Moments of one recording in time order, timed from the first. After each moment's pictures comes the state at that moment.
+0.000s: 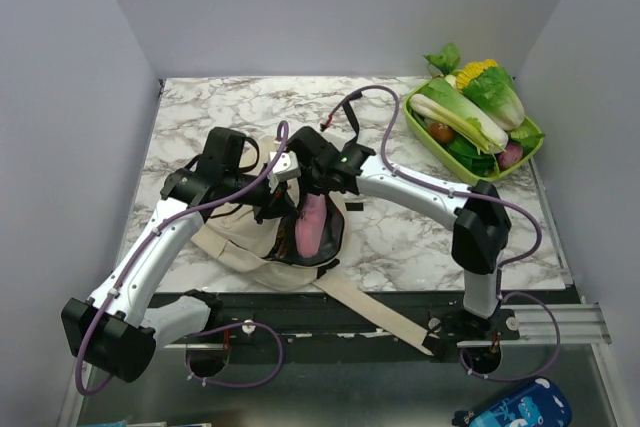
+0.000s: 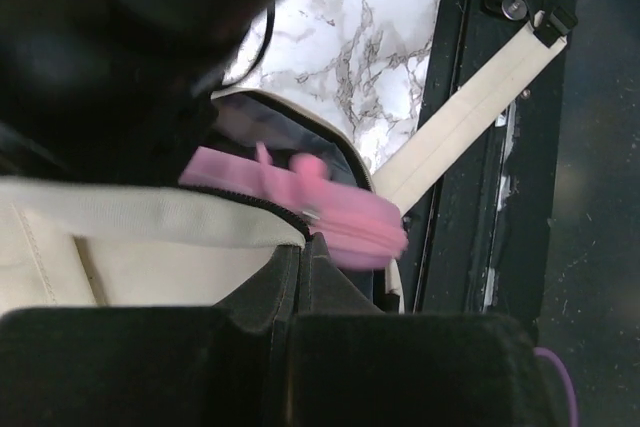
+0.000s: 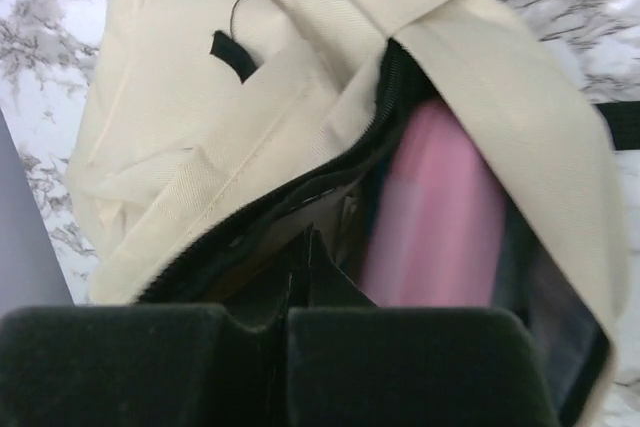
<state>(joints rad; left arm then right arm) -0.40 1.10 1.07 -0.81 0.89 0.50 0.95 1.88 1.65 -0.69 0.30 1.13</state>
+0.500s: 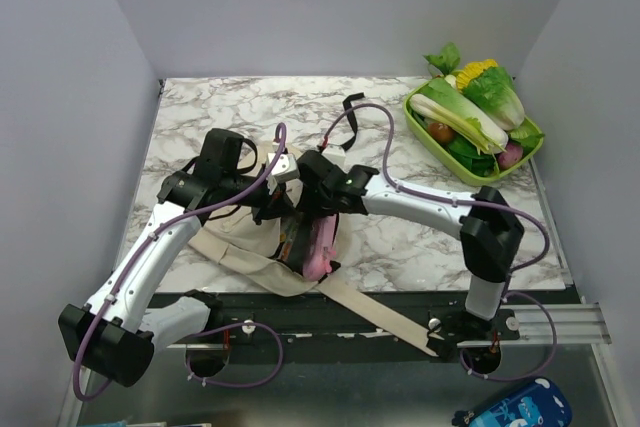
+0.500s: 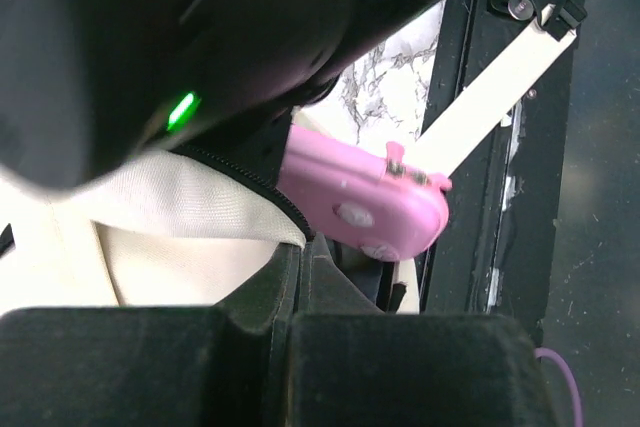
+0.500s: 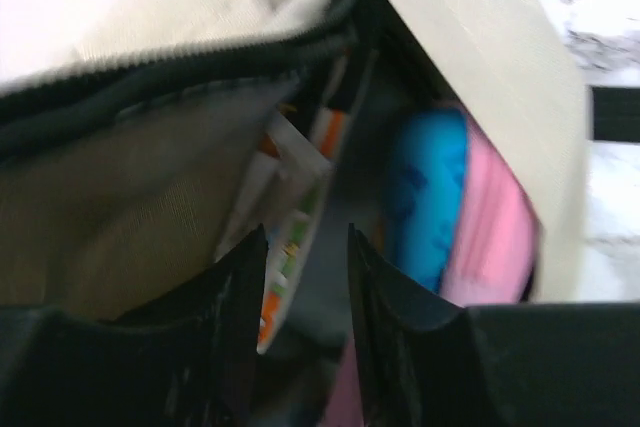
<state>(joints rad) -0.40 1.07 1.07 -0.82 0.86 0.50 1.01 1.88 1.49 -0.56 0.27 1.00</state>
